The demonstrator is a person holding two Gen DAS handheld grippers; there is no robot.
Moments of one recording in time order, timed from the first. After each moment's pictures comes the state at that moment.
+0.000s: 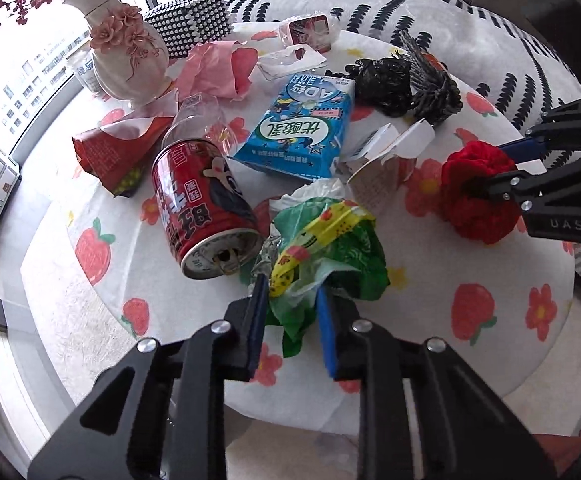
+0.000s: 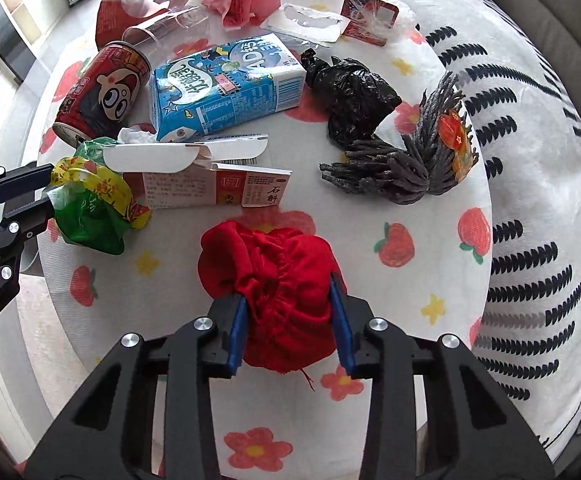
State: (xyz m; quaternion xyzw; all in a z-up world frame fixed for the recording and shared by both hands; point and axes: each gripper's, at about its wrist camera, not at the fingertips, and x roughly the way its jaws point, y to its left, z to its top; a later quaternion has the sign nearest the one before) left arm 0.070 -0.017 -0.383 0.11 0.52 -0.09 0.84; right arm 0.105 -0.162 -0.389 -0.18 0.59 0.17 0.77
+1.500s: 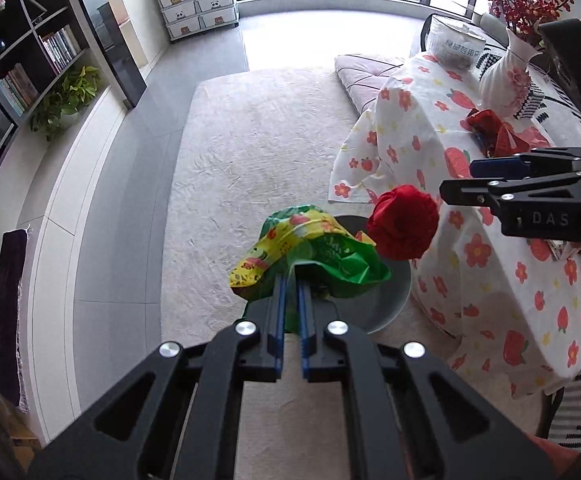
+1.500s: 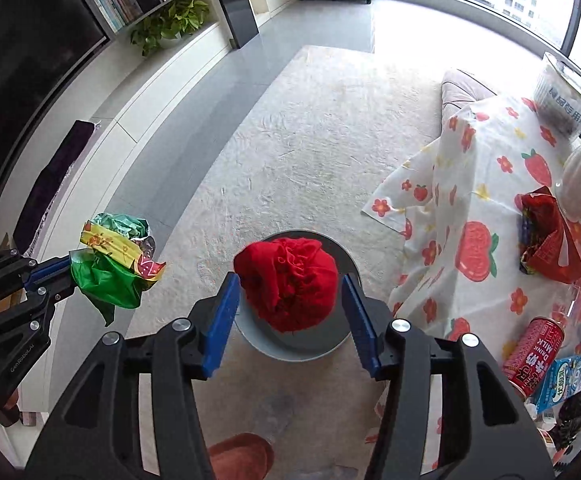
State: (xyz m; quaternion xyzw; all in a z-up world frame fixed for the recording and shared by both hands) left arm -0.186 0.292 -0.268 -0.13 0.50 0.27 0.81; right arm -0.024 0.230 -0.285 -0.23 0.49 0.50 0.67
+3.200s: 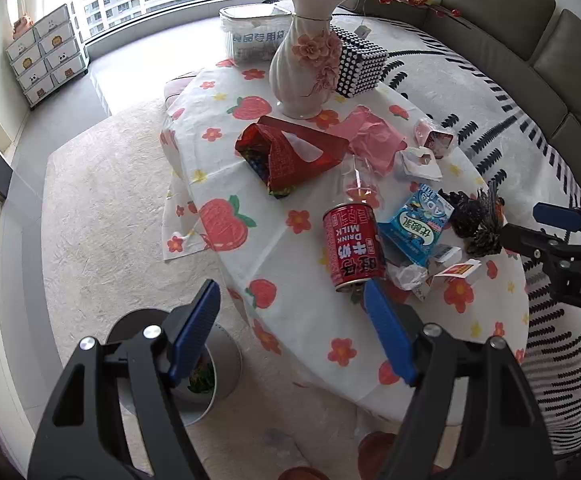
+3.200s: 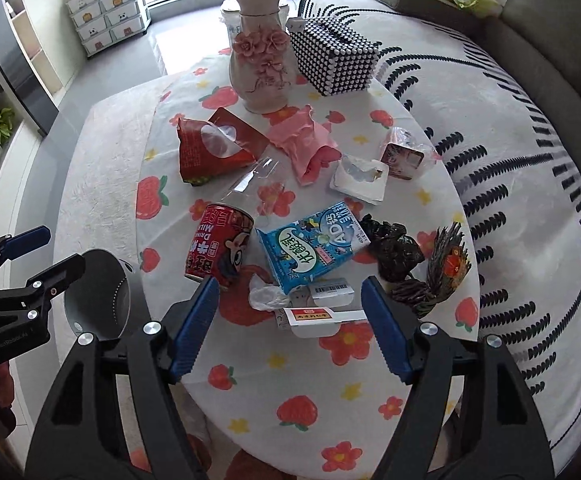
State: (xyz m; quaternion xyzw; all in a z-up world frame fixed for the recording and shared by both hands) left arm 0.054 0.104 -0.280 -0.08 0.51 0.04 0.86; right arm 0.126 -0.070 -0.257 -0.14 0.53 0.19 0.82
